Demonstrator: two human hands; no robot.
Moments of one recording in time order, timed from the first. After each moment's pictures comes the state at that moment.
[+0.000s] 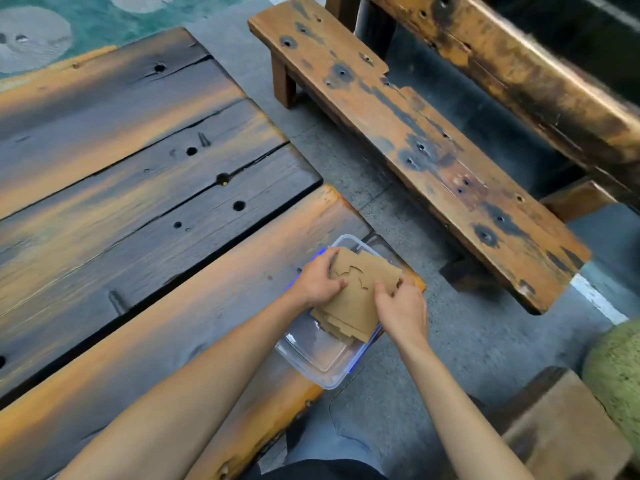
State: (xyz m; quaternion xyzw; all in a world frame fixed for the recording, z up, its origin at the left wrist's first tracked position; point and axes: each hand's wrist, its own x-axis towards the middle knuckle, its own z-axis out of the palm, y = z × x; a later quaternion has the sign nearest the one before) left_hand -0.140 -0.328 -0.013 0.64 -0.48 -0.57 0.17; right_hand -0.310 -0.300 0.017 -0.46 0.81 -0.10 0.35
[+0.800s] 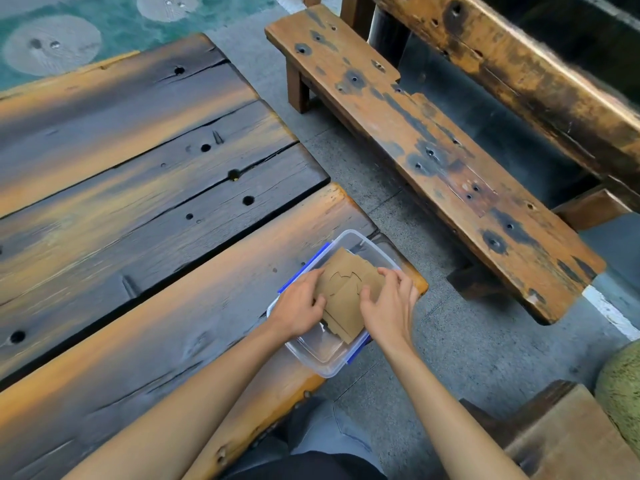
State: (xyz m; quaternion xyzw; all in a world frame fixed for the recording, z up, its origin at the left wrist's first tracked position) left_hand -0.126 -0.256 -0.001 0.69 -0.58 -0.42 0.11; right_hand -0.299 -0.276 0.001 -0.59 0.75 -0.10 0.28
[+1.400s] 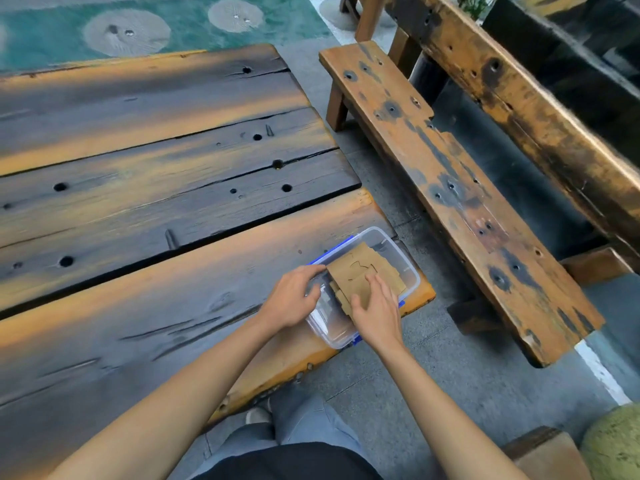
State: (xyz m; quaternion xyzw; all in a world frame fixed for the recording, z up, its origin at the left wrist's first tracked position) left_hand -0.098 -0.186 0.010 0.70 -0.57 -0.36 0.22; right_hand -0.285 -0.230 0.009 -0.69 0.64 -0.05 0.34
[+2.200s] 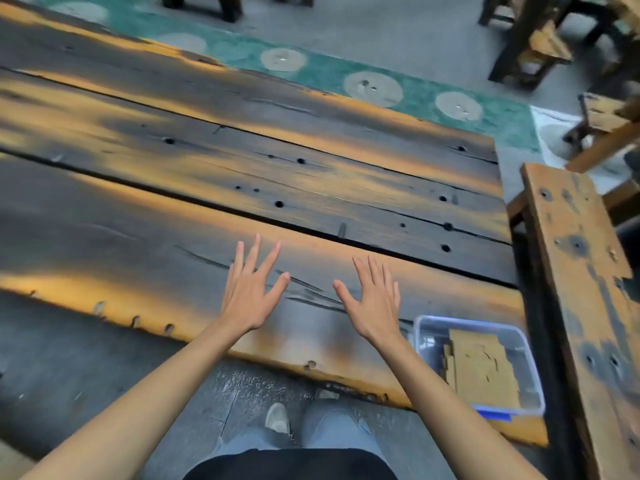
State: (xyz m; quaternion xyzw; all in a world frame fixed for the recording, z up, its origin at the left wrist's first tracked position) left_hand 0.015 0.082 0.048 0.94 -0.22 -0.10 0.25; right_hand -0.103 -0.129 0.060 -0.92 0.27 0.00 0.30
